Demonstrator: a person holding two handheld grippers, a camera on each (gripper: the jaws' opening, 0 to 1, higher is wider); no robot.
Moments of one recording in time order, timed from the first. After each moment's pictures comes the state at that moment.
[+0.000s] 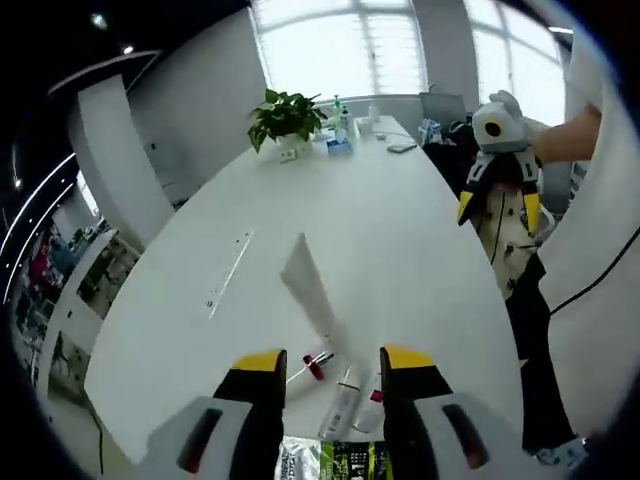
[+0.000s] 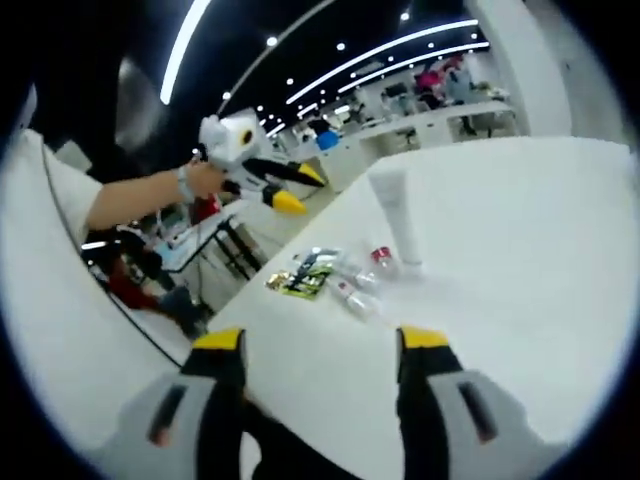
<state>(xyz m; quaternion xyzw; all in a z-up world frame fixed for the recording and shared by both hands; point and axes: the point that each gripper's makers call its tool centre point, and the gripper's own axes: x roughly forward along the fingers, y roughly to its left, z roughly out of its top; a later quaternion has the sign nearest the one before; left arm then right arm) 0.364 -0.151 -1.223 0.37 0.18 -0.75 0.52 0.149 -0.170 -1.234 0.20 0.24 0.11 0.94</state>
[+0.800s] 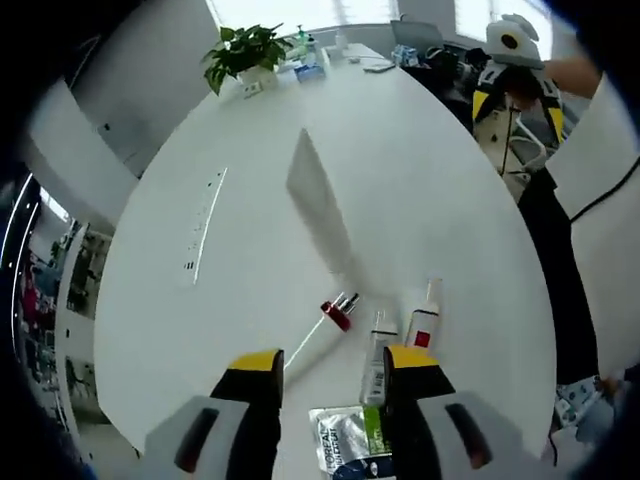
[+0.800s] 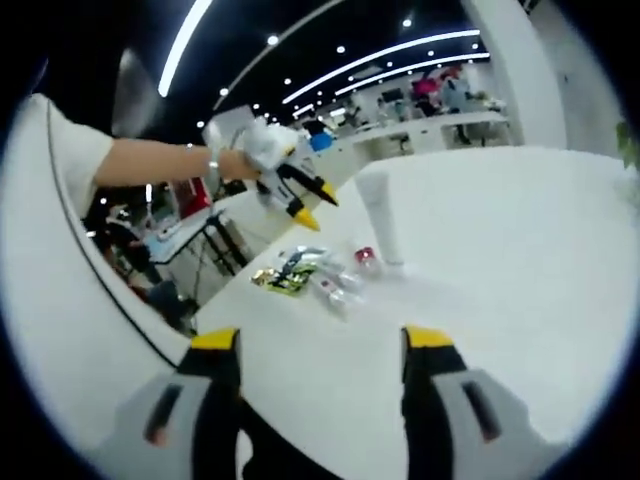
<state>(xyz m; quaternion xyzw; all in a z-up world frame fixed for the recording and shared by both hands) 0.411 -0.166 -1.293 0.52 0.20 -0.71 0.43 0.149 -0.185 -1.241 0.17 0.24 0.09 0.95</state>
